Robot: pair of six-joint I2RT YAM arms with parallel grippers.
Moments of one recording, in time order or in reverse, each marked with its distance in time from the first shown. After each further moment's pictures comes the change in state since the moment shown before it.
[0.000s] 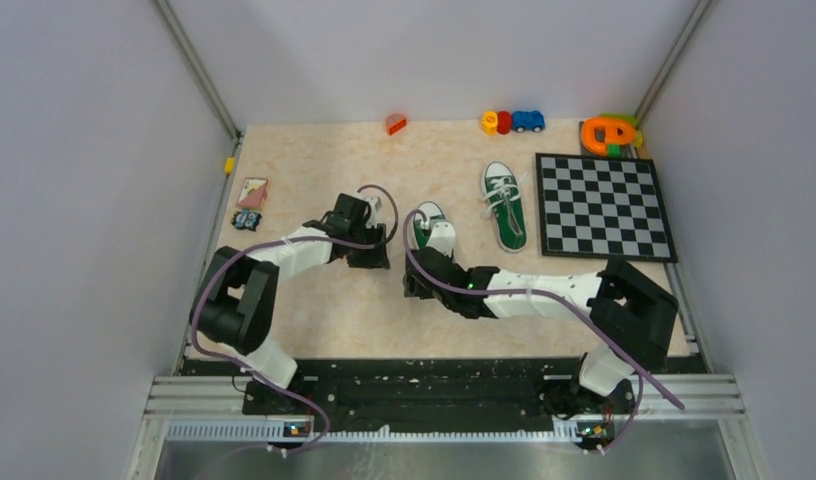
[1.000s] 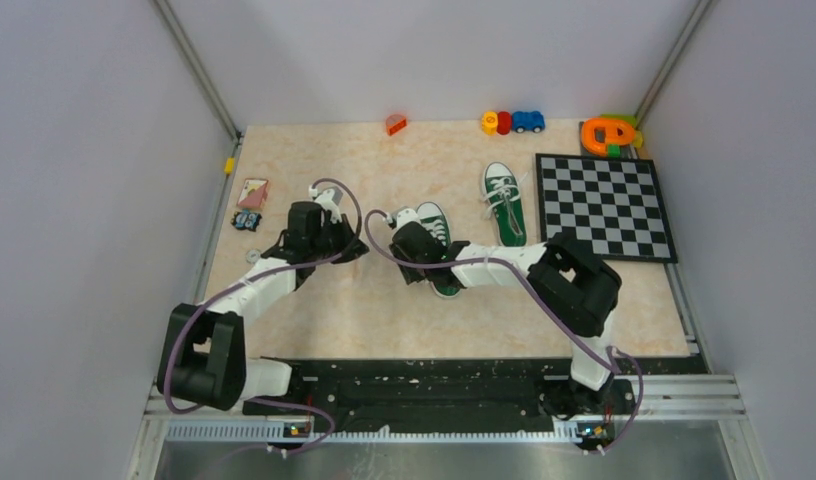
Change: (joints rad) left arm 0.176 -0.281 -0.210 0.243 0.159 -0.088; right arm -0.138 0.302 0.222 0.029 -0.216 -0.525
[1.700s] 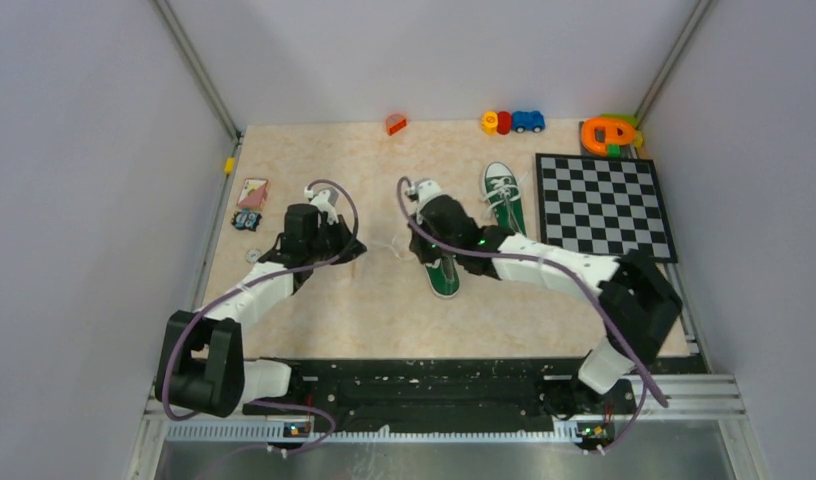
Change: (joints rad) left arm 0.013 -0.035 -0.033 0.025 -0.008 -0.016; right arm -0.046 -0.221 -0.030 -0.059 -0.132 0.019
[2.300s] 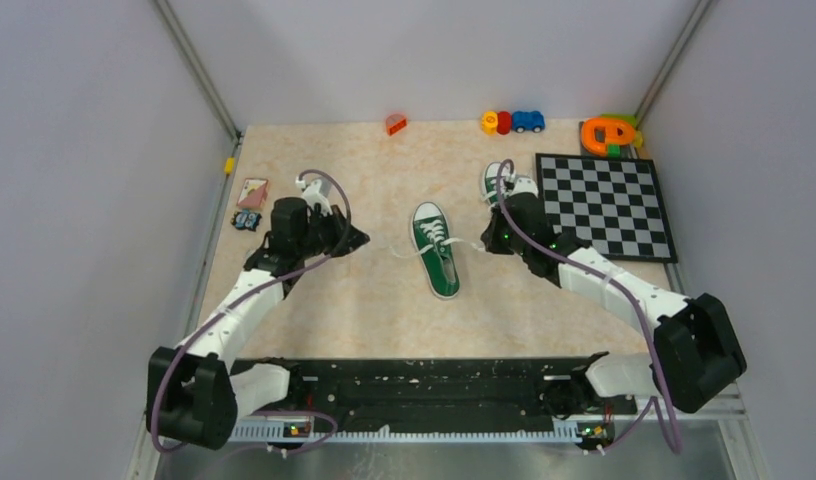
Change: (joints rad) left arm 0.000 -0.121 0.024 -0.045 0.101 -0.053; right arm -0.356 -0.383 -0.306 -0.011 -0.010 0.203
